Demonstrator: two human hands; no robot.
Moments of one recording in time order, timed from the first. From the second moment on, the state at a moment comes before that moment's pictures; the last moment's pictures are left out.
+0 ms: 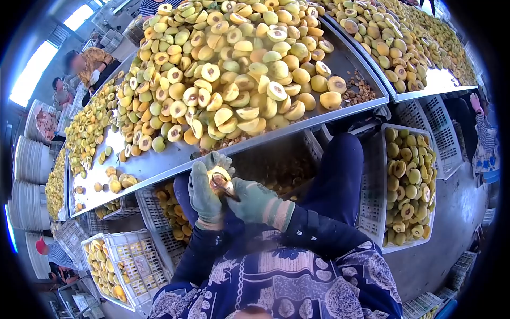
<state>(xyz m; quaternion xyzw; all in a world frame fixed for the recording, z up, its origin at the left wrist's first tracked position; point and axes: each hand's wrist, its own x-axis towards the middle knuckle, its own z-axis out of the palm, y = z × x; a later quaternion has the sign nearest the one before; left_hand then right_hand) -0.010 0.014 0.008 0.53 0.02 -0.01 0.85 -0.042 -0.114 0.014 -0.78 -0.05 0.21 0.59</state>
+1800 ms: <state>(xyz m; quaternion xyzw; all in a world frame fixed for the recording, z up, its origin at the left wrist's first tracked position) 0.180 0.116 -0.077 0.97 0.06 -0.07 0.23 -0.030 -0.139 -0.040 -0.41 0.23 0.36 0.81</state>
